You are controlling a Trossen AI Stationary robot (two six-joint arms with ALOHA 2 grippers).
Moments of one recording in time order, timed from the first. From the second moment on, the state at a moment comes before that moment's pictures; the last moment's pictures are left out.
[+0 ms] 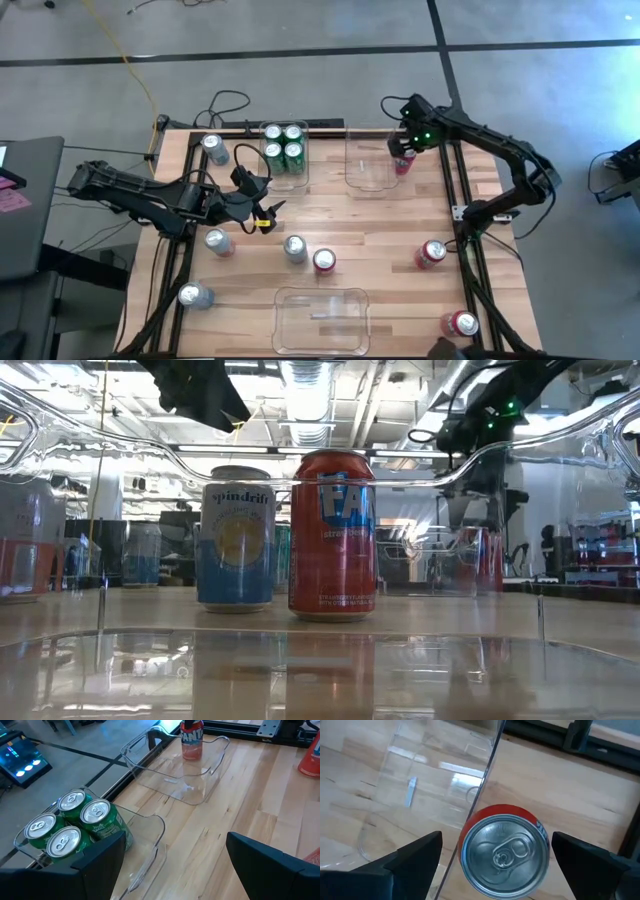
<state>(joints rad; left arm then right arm) -0.19 1.11 0.94 -0.46 -0.75 -0.31 -0.87 1.43 1.08 -0.86 0.03 0.38</state>
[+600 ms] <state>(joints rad) -0.19 1.11 0.94 -0.46 -0.75 -0.32 -0.86 1.43 1.06 -0.82 0.03 0.36</state>
